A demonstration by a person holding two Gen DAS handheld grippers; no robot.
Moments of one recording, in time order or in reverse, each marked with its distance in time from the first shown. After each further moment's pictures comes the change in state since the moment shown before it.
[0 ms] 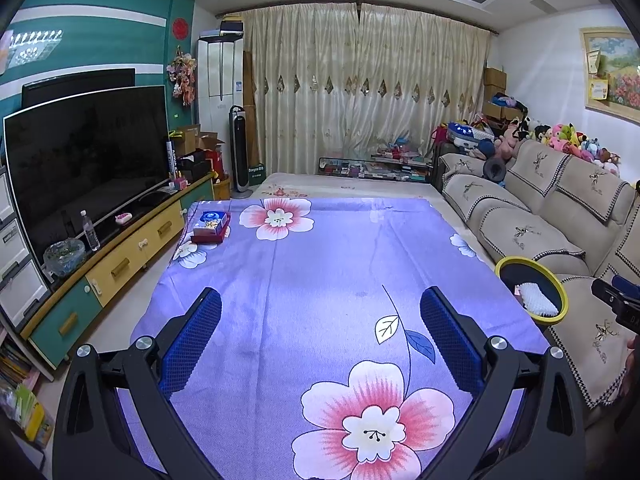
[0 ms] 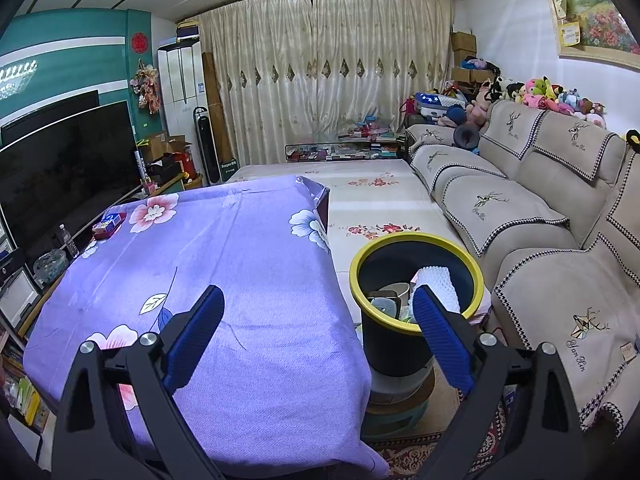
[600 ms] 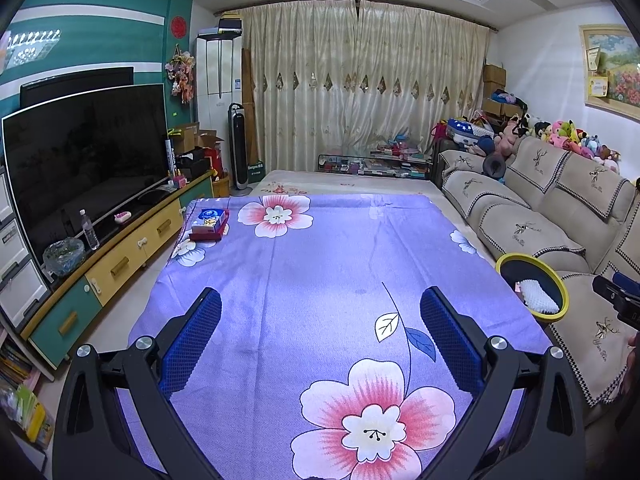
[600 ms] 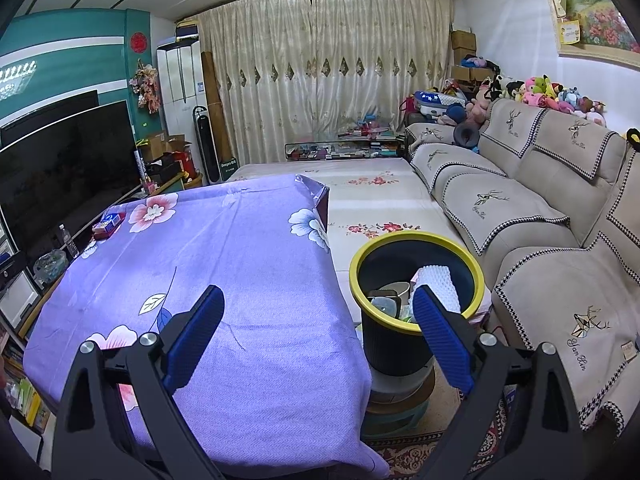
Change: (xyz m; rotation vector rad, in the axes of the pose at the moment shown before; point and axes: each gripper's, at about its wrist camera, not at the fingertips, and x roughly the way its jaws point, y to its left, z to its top) left arm 0.003 -0.002 -0.001 0.001 0.009 -0.001; right arm 0.002 0.002 -0.001 -0.002 0.003 0.000
